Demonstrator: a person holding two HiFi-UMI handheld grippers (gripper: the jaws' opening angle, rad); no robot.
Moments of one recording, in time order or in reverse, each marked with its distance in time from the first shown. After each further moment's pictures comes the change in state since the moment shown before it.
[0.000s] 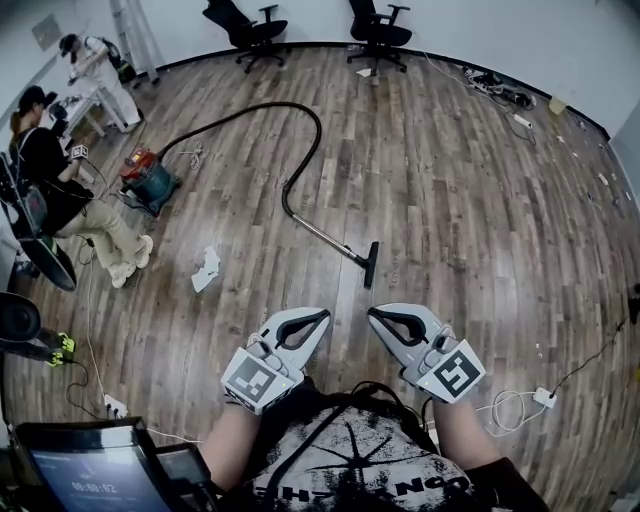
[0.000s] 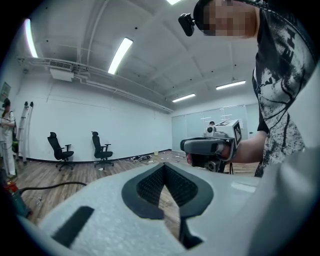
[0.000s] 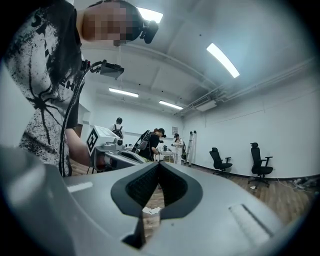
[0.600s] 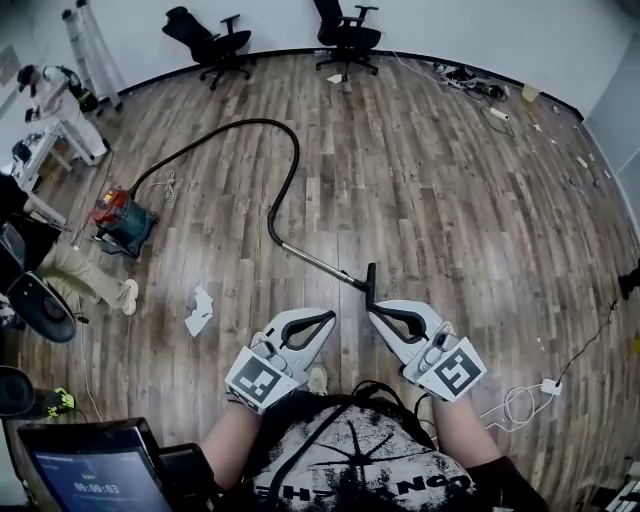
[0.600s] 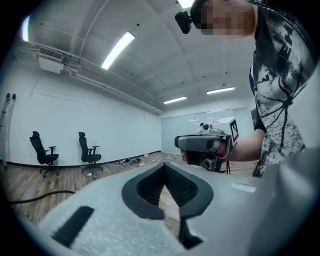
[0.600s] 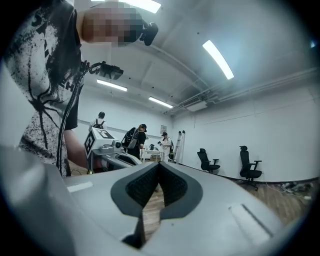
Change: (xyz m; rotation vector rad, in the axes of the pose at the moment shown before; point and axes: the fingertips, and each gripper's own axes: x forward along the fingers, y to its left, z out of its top) left arm 0.048 0.165 0.021 0.066 -0.086 -0.187; right arm 0.143 -0.107 -0.012 -0.038 0.026 -0.139
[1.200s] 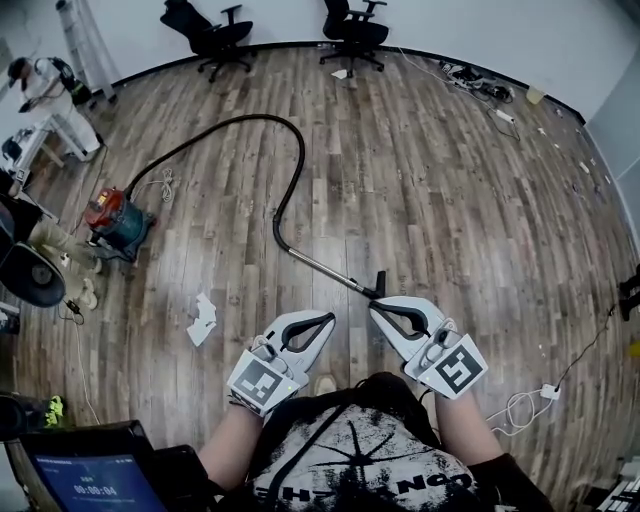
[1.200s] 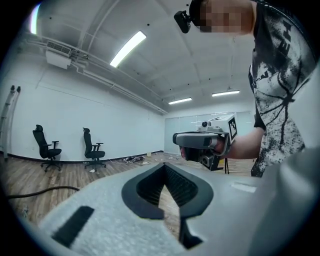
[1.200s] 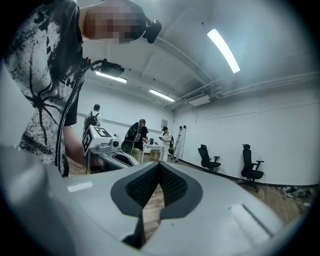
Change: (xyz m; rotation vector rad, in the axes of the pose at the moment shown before) left arm -0.013 0.144 -0.033 -0.058 -0.004 0.005; right arm 0.139 -0.057 -0.034 -0.021 0.065 0.007
